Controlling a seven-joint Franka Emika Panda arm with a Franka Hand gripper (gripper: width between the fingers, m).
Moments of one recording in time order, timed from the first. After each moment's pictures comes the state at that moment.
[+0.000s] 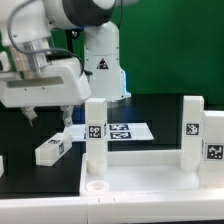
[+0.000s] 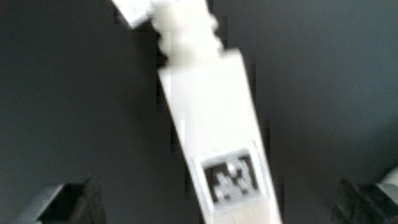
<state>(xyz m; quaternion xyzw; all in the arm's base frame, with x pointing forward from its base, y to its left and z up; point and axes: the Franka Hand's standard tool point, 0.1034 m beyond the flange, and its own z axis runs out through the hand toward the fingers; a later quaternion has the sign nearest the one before) 0.433 -0.132 0.058 -0.95 0.30 0.04 0.09</state>
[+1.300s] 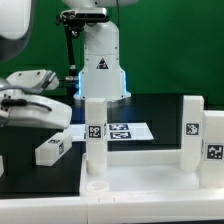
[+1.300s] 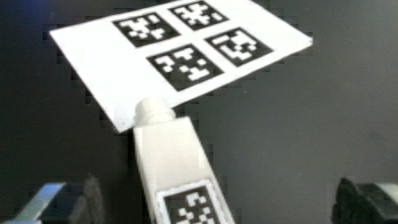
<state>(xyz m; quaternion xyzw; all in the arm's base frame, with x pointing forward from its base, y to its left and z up) 0.457 -0.135 0.056 -0.83 0.26 0.45 0.22</state>
